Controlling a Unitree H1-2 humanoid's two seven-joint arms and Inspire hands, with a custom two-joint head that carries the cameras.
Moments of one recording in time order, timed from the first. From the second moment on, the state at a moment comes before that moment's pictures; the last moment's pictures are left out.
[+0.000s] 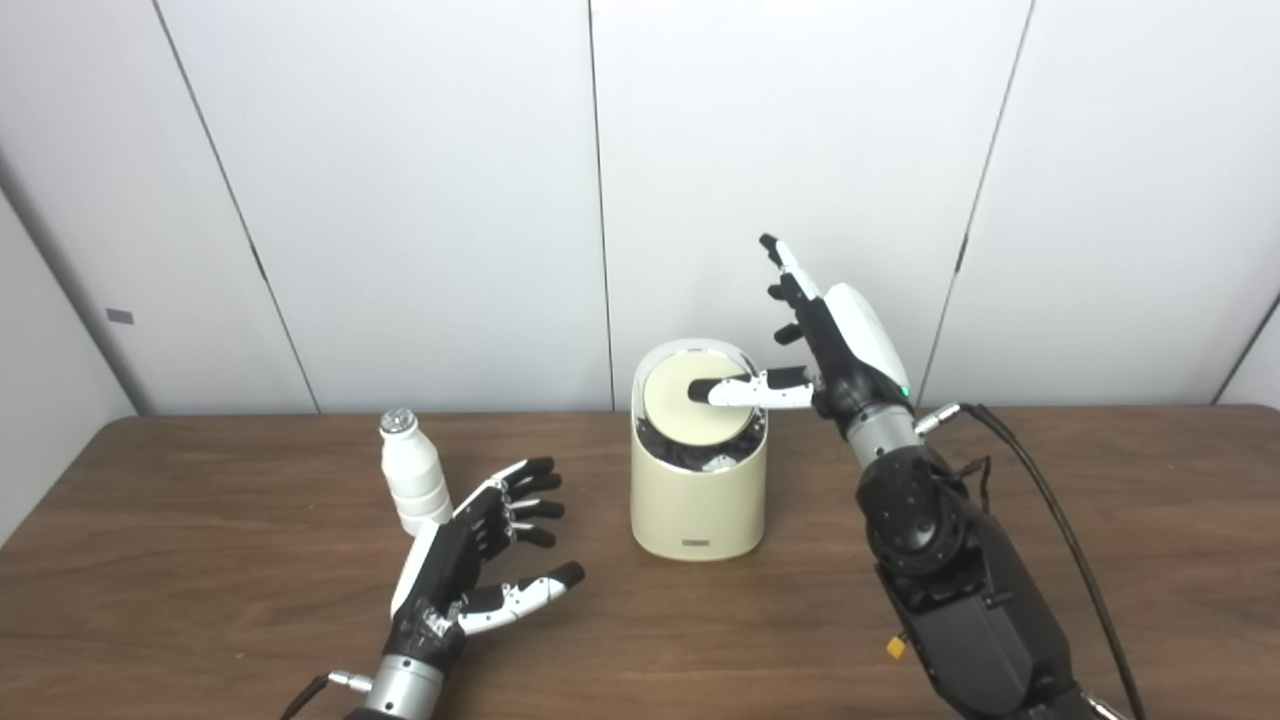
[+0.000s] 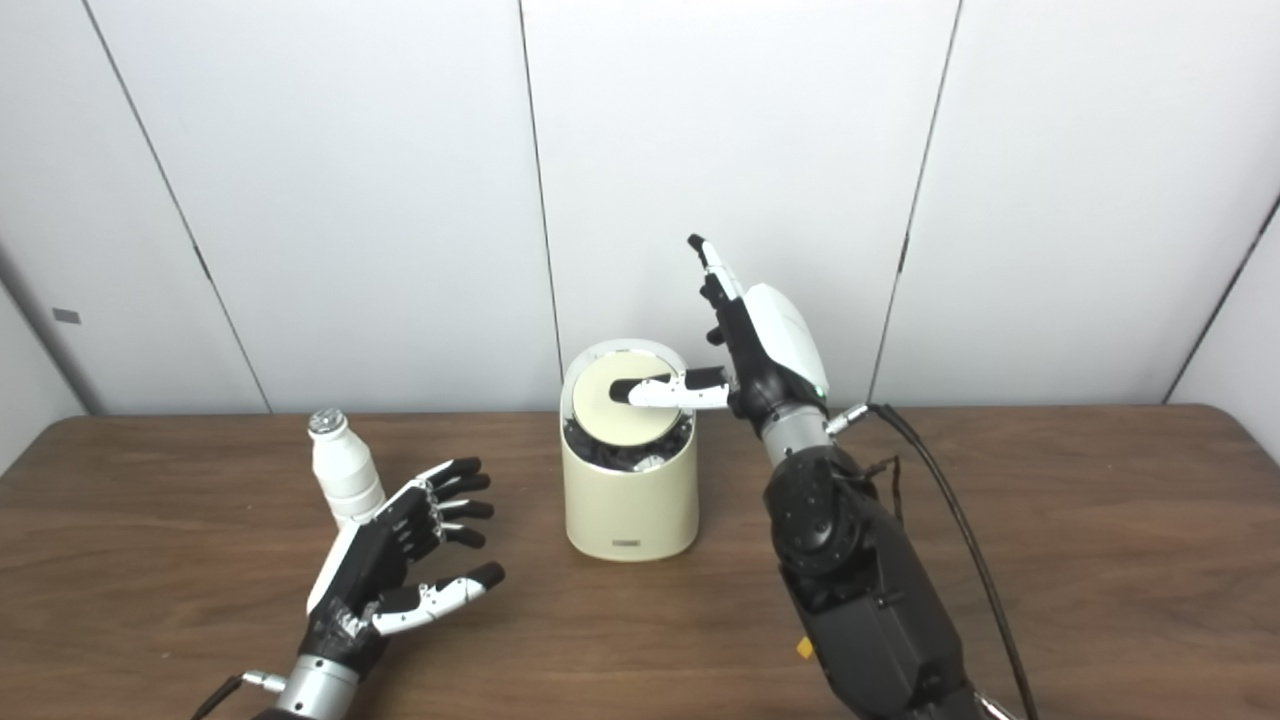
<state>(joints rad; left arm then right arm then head) -0.20 0.13 -0.01 0.18 -0.04 -0.32 -0.13 -0.66 -0.13 0.21 0.09 -0.60 0.32 -0.01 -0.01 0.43</state>
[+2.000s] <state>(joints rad) -0.19 0.12 -0.02 0.15 -0.04 -0.30 -0.13 -0.74 -0.23 0.40 0.08 -0.81 0.40 0.19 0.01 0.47</state>
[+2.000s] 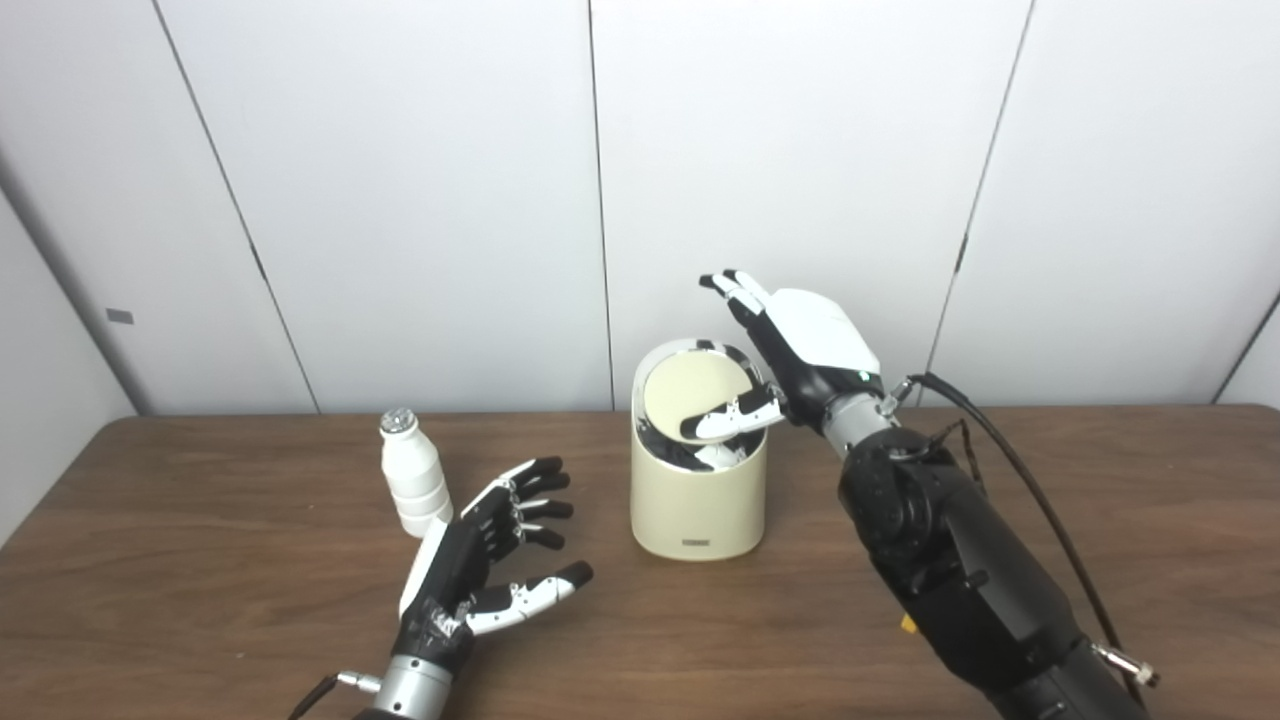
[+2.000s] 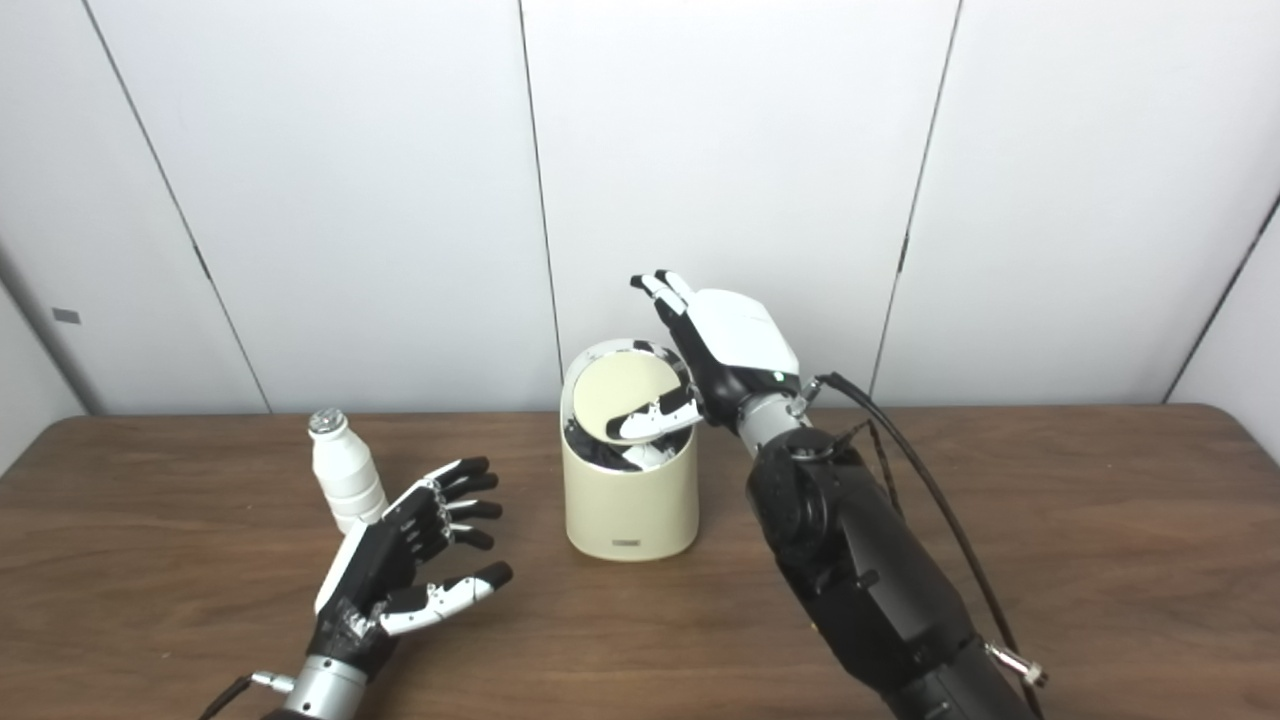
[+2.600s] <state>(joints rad) -0.19 0.12 -0.02 0.14 -0.04 -0.29 -0.13 -0.62 -0.17 0.18 -0.09 -0.59 0.33 0.08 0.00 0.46</state>
